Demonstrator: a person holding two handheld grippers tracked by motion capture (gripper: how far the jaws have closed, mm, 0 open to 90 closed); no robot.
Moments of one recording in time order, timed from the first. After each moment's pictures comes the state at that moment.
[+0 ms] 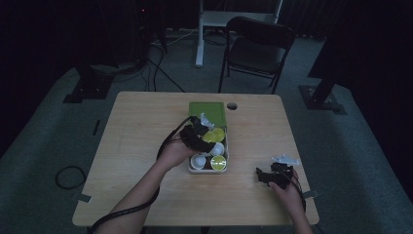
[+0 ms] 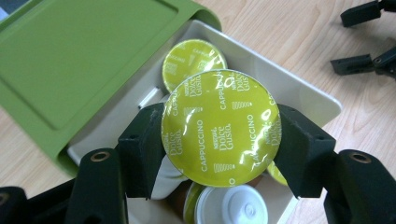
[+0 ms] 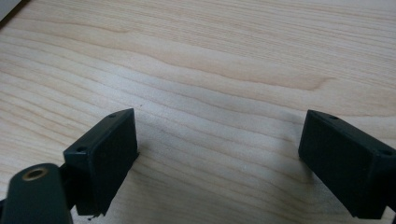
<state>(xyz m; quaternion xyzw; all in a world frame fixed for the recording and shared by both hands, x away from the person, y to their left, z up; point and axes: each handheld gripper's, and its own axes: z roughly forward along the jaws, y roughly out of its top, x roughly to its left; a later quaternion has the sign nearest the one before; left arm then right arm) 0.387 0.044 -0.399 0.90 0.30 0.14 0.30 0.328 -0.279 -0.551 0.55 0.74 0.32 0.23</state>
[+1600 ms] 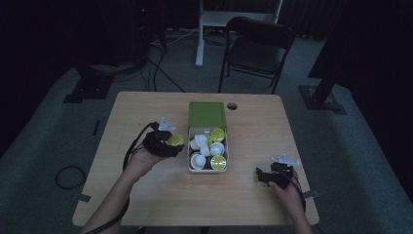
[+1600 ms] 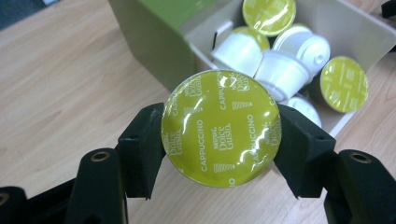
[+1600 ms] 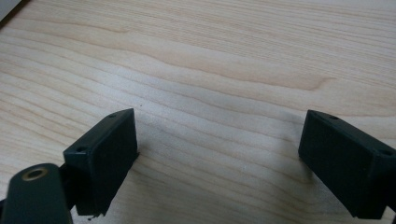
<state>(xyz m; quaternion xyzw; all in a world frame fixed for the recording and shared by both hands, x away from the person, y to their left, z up) 0.364 0.145 -0.408 0.86 0.37 0.16 0.32 0.328 -0.279 -0.551 0.55 0.74 0.32 0.23</state>
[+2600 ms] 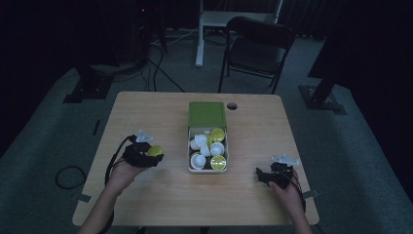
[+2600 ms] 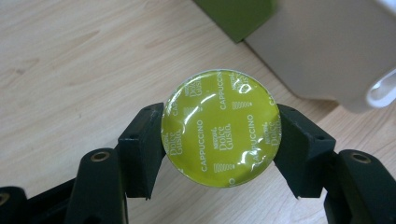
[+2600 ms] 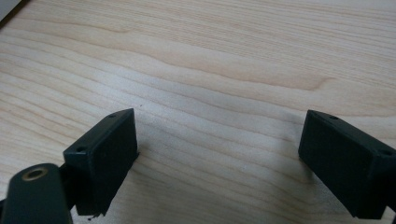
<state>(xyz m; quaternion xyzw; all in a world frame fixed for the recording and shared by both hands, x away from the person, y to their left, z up) 0.348 0.207 -0.453 0.83 0.43 0.15 0.30 0.328 -0.279 -0.551 0.55 0.74 0.32 0.23</state>
